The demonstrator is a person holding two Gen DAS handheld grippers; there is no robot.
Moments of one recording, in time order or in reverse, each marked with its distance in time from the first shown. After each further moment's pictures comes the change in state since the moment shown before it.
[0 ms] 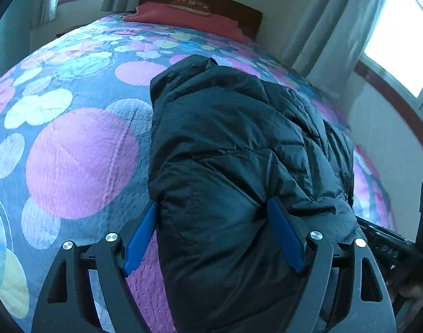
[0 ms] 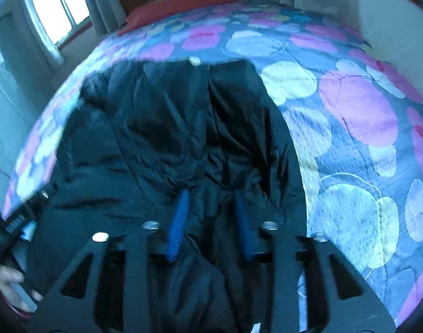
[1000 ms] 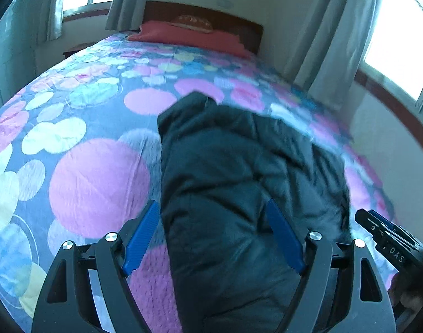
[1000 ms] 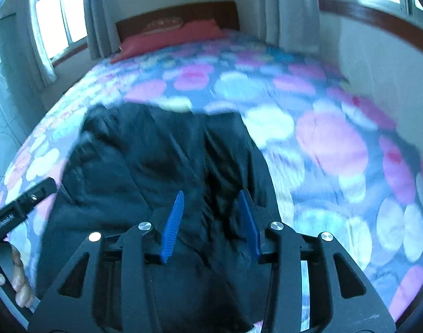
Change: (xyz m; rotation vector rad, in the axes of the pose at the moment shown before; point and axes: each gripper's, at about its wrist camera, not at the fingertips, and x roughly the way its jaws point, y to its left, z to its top) left arm -0.036 -0.005 0.022 0.000 -0.090 0.035; right arm -0.059 0.027 0.010 -0.020 -0.259 -0.052
